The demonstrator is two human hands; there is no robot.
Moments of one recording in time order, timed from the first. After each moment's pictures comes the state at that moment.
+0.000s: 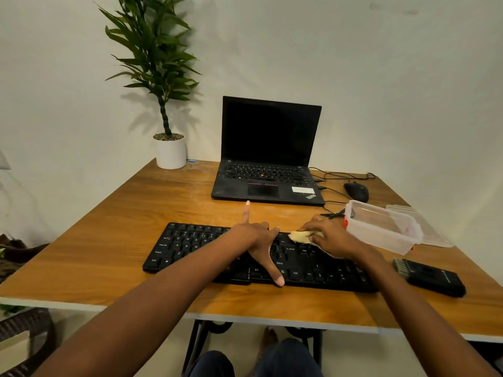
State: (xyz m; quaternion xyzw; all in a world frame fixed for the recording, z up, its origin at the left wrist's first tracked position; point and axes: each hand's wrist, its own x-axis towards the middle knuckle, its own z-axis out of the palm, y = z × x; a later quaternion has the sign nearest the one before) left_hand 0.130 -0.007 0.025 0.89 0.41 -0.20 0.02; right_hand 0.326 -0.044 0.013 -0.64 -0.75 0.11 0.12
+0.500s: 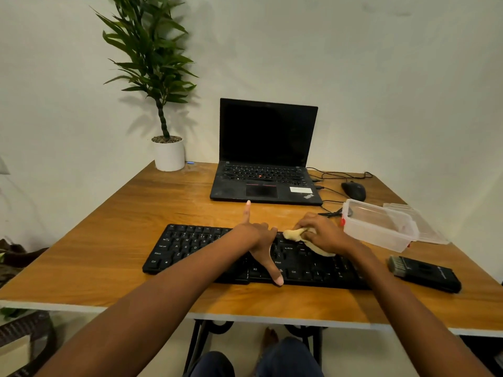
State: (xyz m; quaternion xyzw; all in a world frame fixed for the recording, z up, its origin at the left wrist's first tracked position) left_hand 0.136 -0.018 0.033 0.88 0.42 -0.21 0.00; right_hand 0.314 -0.040 0.013 -0.64 -0.75 0.11 0.14
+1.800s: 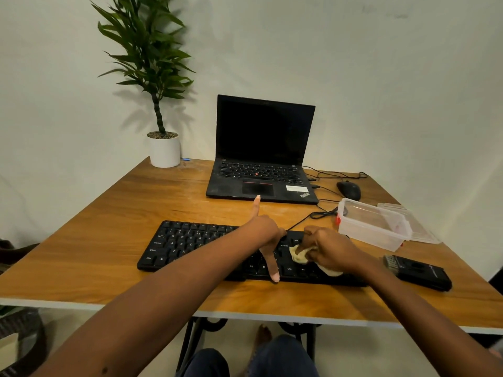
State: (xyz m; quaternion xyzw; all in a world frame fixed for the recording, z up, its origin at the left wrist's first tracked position) left_hand 0.166 -0.013 0.038 0.87 0.38 -0.30 -0.11; right_hand 0.308 -0.090 0.031 -0.60 -0.80 0.06 0.03
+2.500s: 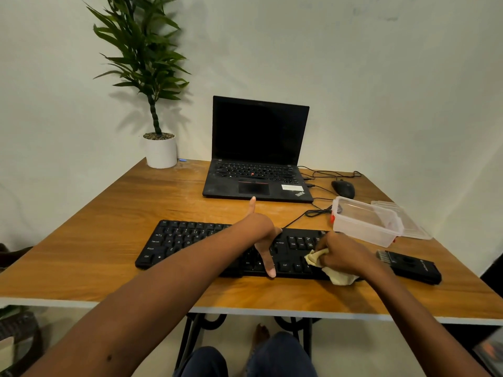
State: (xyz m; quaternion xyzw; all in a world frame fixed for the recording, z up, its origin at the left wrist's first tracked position) left_hand 0.164 -0.017 0.043 0.86 0.38 -0.31 -0.09; right_hand 0.315 -0.104 0.029 -0.76 -0.64 0.11 0.00
